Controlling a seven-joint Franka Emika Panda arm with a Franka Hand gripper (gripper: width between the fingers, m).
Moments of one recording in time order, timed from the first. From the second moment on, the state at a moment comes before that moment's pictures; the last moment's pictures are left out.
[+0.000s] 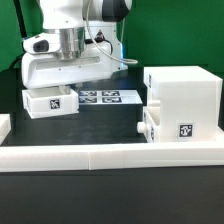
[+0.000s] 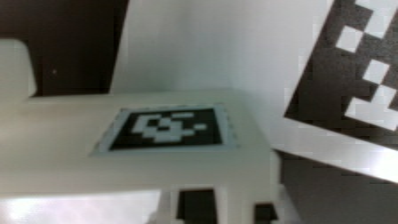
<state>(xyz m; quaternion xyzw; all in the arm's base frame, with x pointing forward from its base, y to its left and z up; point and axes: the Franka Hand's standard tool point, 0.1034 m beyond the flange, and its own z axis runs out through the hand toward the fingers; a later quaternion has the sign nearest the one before) 0.358 -0.090 0.007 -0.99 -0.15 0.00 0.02</state>
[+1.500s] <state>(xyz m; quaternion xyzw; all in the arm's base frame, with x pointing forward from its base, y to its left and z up) 0.450 -0.063 0.047 -0.82 -0.57 -0.02 -0.01</state>
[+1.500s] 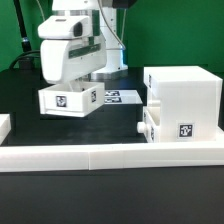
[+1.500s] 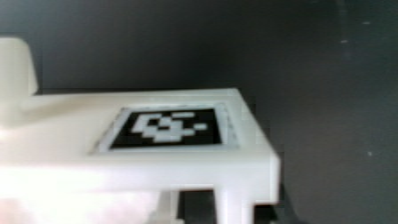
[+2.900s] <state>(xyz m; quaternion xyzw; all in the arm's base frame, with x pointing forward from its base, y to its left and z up) 0.498 -0.030 0.051 -0.70 -0.71 0.01 -0.03</state>
